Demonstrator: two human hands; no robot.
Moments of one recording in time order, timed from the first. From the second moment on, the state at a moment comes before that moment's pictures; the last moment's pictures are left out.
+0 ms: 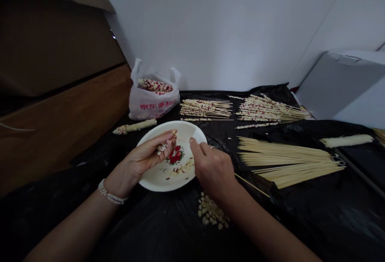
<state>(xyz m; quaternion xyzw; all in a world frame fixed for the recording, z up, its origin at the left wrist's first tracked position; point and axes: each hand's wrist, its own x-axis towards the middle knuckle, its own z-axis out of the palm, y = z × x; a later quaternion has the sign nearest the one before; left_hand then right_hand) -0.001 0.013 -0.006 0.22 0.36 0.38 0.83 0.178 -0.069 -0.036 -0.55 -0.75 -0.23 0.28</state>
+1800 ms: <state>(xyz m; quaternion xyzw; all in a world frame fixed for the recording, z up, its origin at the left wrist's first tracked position) -0.001 0.016 -0.009 0.15 0.33 0.37 0.86 0.180 -0.070 -0.033 -0.53 -0.76 -0.24 0.30</state>
